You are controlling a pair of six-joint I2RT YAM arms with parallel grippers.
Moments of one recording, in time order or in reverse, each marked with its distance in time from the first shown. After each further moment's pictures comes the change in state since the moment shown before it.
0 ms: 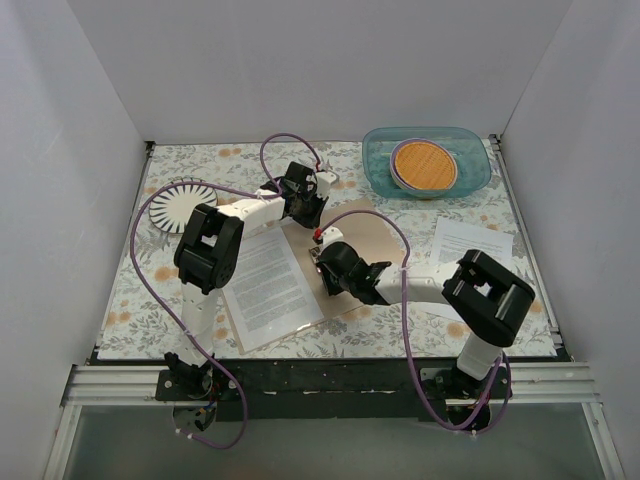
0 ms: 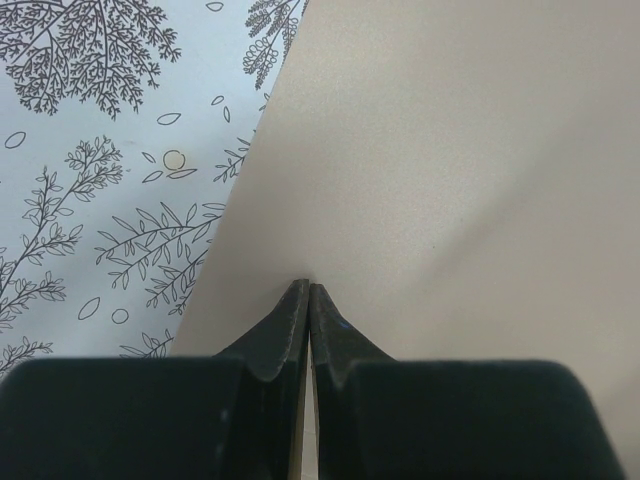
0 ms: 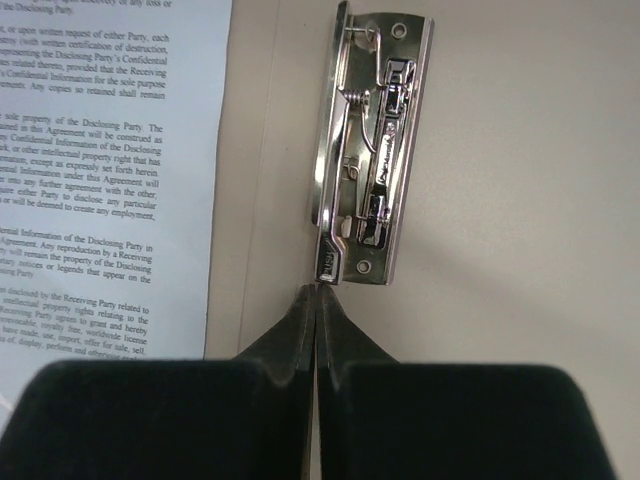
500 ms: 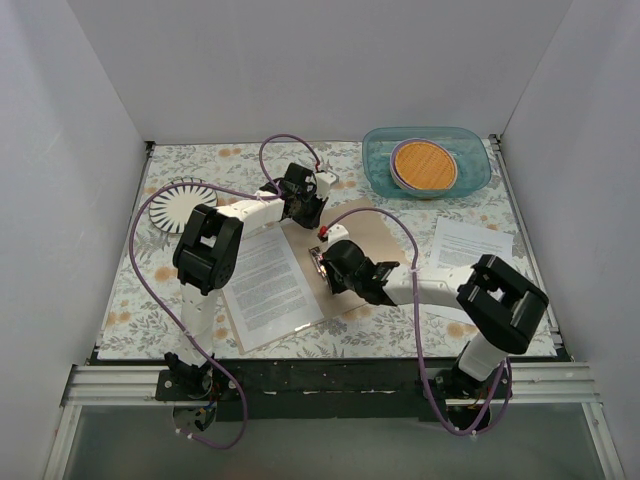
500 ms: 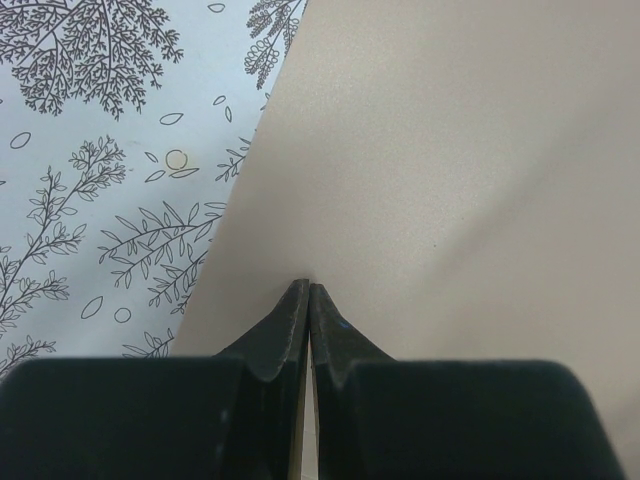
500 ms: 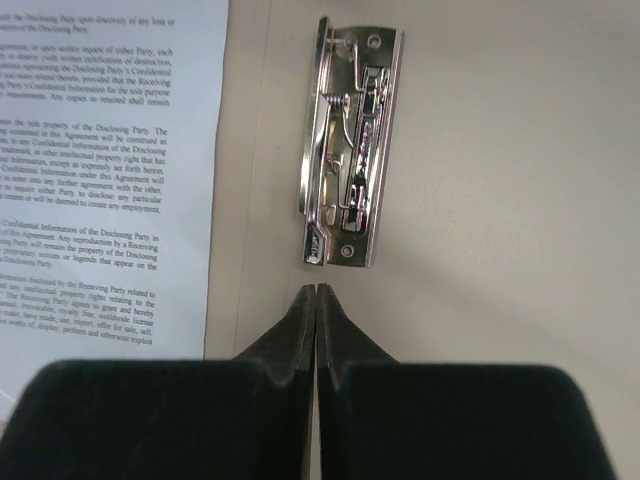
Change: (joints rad) left arm 0.000 -0.012 -0.026 0.025 -0.003 0.007; right arm -0.004 -0.047 -0.023 -0.027 0.007 0.014
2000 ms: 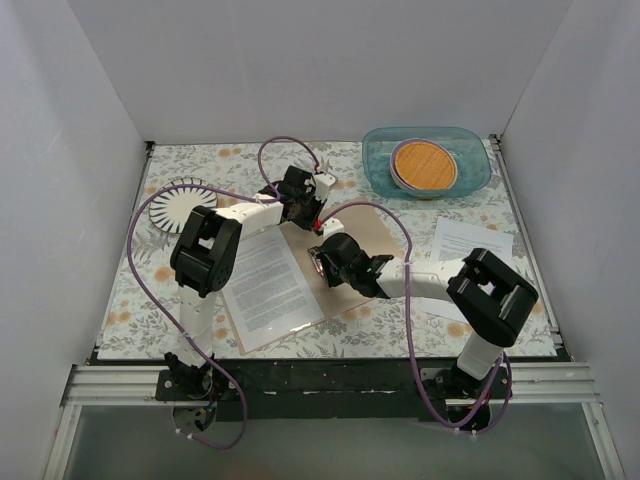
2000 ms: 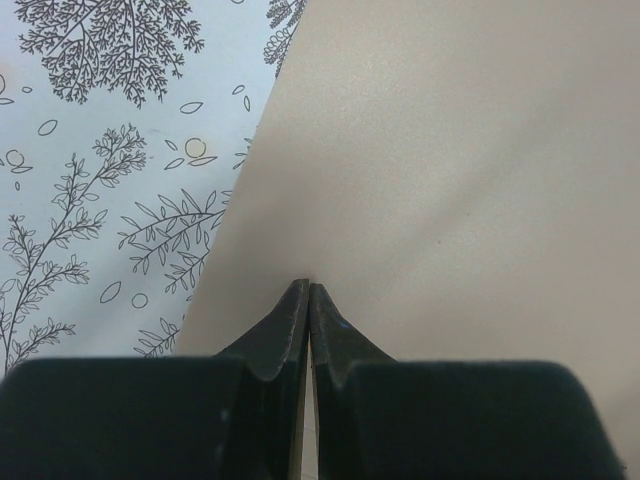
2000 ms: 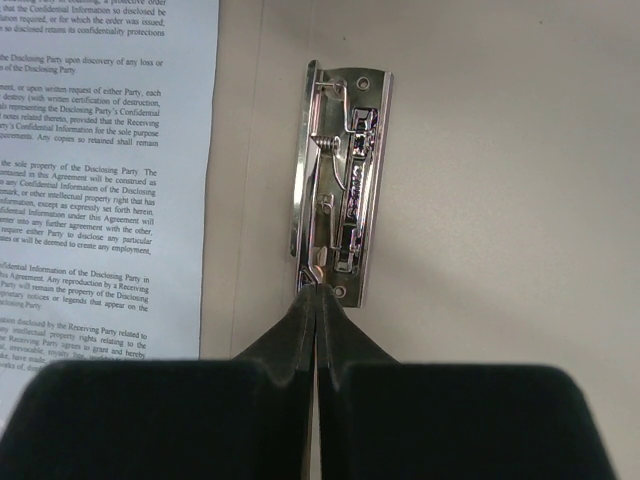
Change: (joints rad) left arm -0.005 -0.029 -0.053 0.055 -0.045 0.016; right arm -0.026 0.037 0.069 0.002 -0.009 -0.045
